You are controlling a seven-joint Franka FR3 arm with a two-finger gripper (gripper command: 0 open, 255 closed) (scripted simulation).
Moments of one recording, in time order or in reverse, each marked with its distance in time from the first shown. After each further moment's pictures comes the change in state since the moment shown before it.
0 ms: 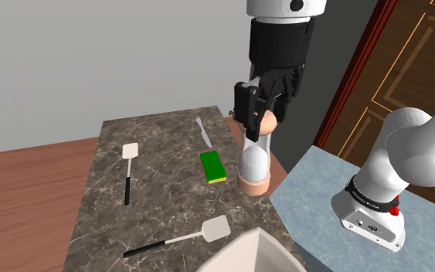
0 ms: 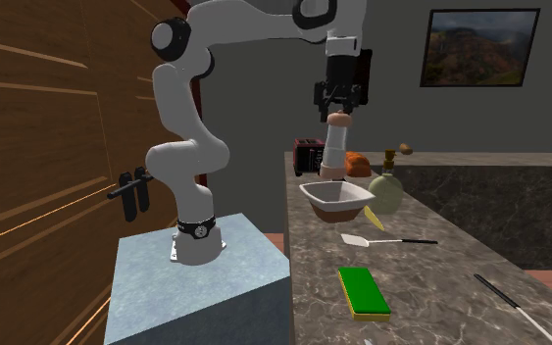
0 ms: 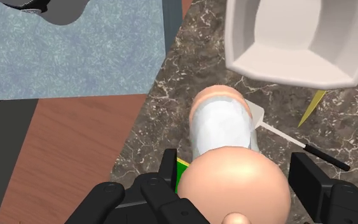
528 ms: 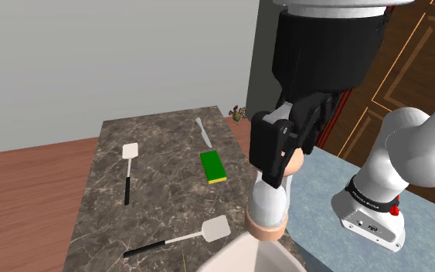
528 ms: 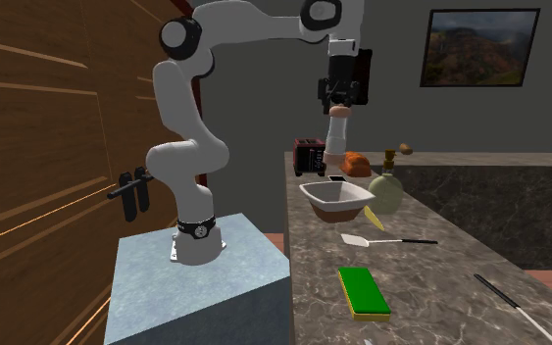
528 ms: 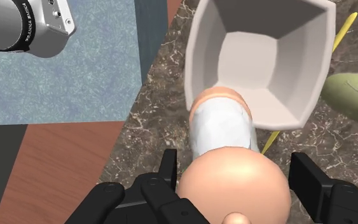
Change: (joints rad) arm 0.037 0.066 0.159 0.141 0.025 -0.045 0.216
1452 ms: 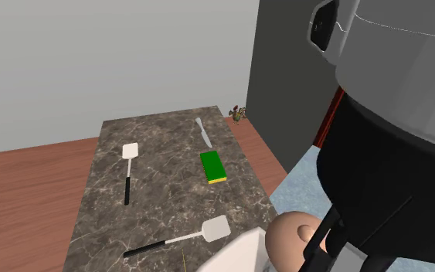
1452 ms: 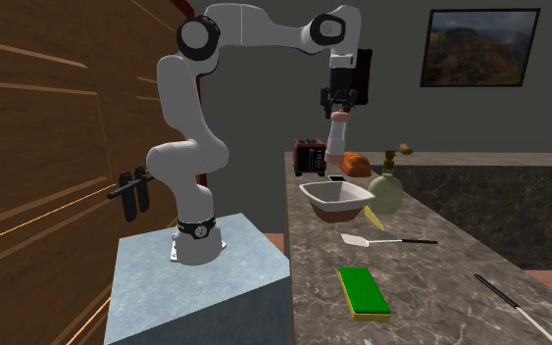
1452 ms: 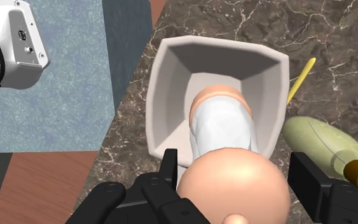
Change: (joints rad) arm 0.027 0.154 0.225 0.100 -0.053 0.063 0.262
